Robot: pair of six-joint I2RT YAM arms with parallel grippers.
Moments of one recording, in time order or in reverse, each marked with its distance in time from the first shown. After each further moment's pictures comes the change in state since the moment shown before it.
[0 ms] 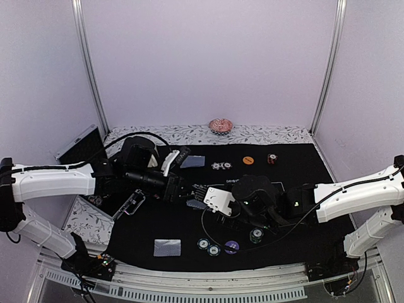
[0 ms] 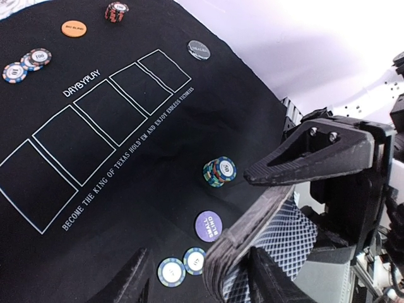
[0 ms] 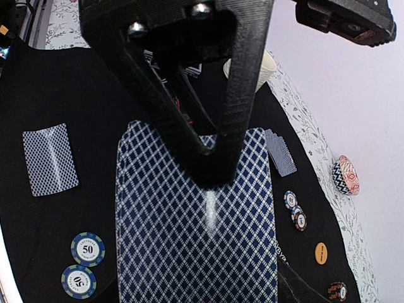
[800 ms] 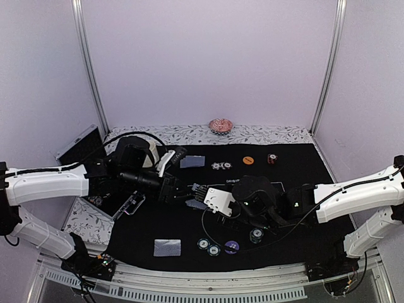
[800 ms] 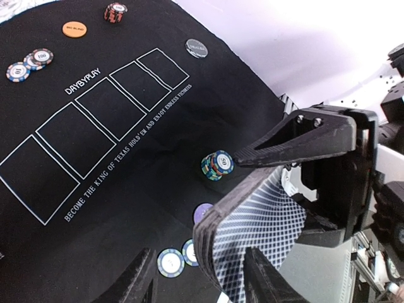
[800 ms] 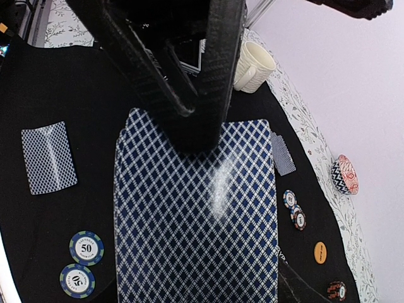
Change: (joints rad) left arm 0.007 -0.056 -0.013 -0.047 0.010 0.019; right arm 0.000 0.000 -0.006 0.003 0.005 -0.004
